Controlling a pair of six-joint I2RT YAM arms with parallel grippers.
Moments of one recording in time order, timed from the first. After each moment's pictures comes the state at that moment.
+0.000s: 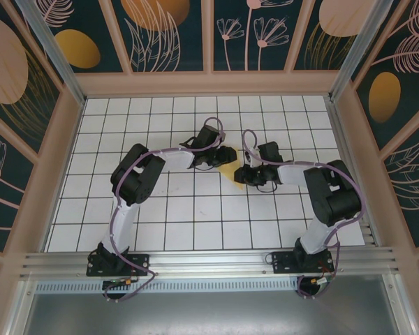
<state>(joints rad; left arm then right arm) -0.66 2.21 1.41 0.02 0.41 -0.84 0.36 1.70 0.75 -0.05 -0.58 0.43</state>
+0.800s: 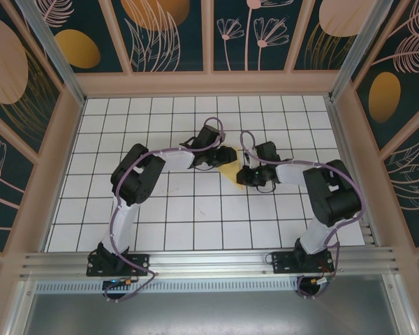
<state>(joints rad) -0.66 2.21 1.41 0.02 0.41 -0.84 0.39 1.71 0.77 -0.14 -0.48 0.41</state>
